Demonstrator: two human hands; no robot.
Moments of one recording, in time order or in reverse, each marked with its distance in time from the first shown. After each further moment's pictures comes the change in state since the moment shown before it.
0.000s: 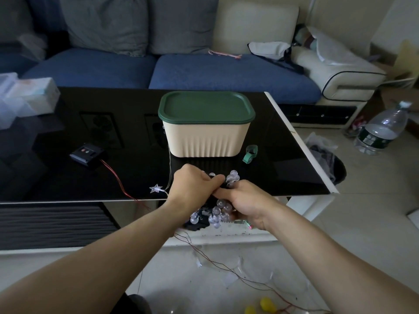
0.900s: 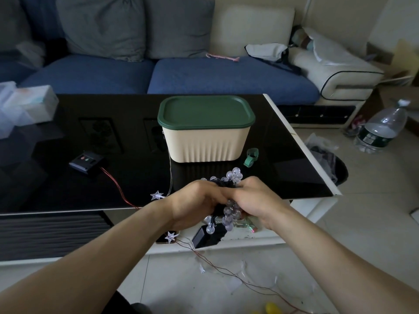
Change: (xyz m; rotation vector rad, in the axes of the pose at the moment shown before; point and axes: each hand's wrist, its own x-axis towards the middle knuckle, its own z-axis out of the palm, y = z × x) left_hand 0.002 -0.005 -0.011 -0.610 -0.833 -0.129; right_hand 0.008 -0.002 -0.009 -0.132 0.171 -0.041
